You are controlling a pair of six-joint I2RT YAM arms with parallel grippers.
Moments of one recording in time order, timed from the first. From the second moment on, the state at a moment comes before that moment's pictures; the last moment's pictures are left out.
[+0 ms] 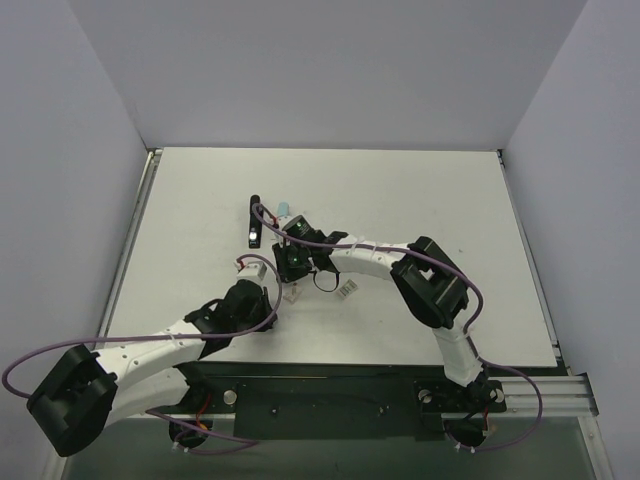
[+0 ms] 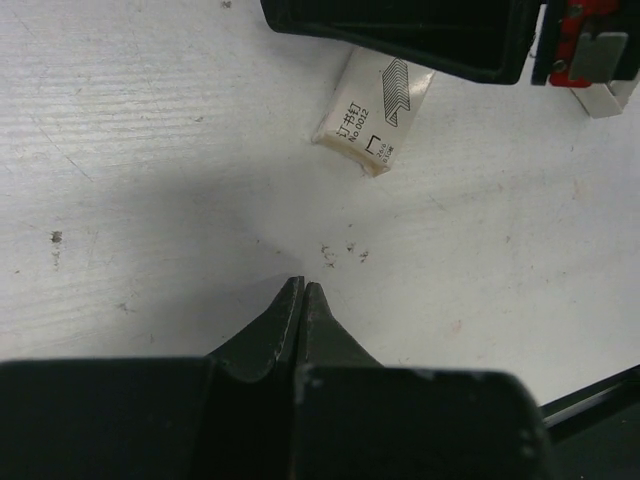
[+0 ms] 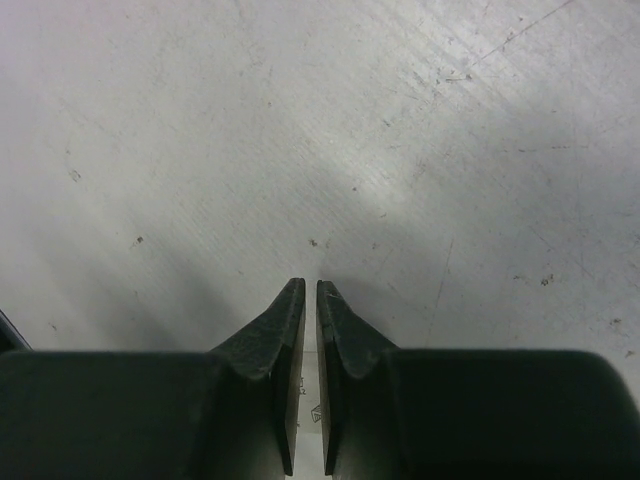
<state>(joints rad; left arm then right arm) -0.76 1.04 0.32 -0.07 -0.15 -0.70 0.87 2.08 1.40 -0.16 -0.20 0.37</state>
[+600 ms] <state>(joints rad) -0.76 0.91 0.32 -0.12 -0.16 -0.73 0.89 2.08 1.39 -0.23 -0.13 0.30</state>
